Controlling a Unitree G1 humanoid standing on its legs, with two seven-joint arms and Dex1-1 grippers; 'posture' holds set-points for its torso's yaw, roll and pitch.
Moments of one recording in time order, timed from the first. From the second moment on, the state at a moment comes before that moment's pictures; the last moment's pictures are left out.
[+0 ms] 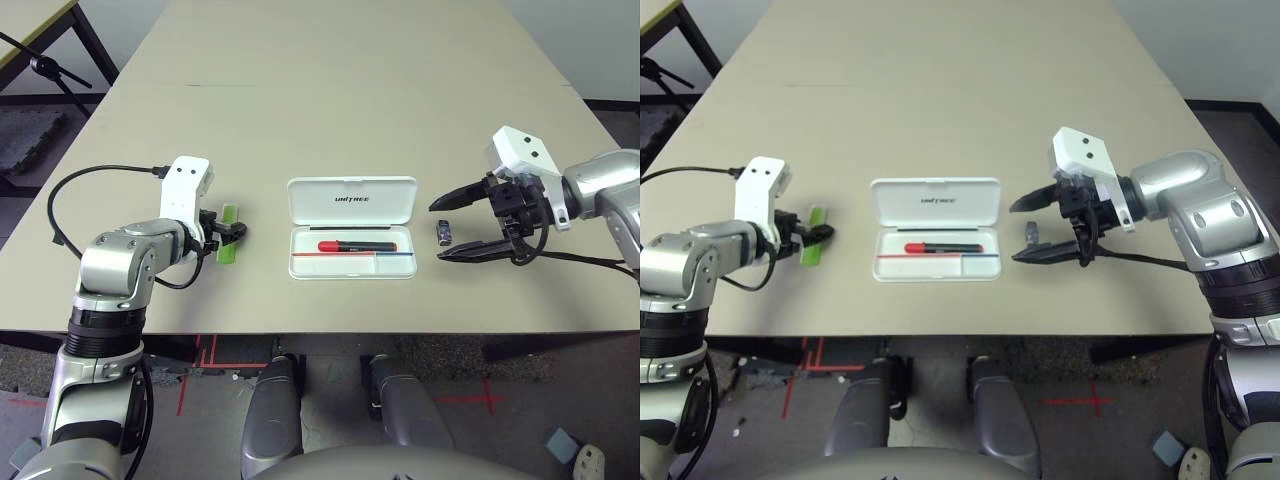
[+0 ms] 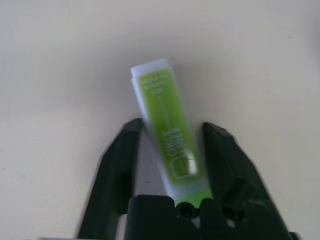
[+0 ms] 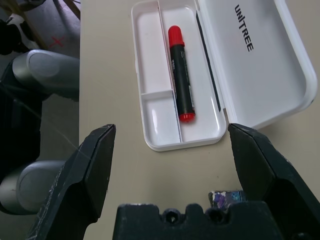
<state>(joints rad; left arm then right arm) -0.46 0.63 0.06 -0.18 -0.29 1.28 -0.38 -0.64 -0.91 0.17 0.00 0.34 0.51 1.47</state>
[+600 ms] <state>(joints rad) -0.17 1.05 0.12 -0.38 -0.44 0.92 -0.93 -0.62 -0.92 0.15 0.01 0.34 0.51 1.44</state>
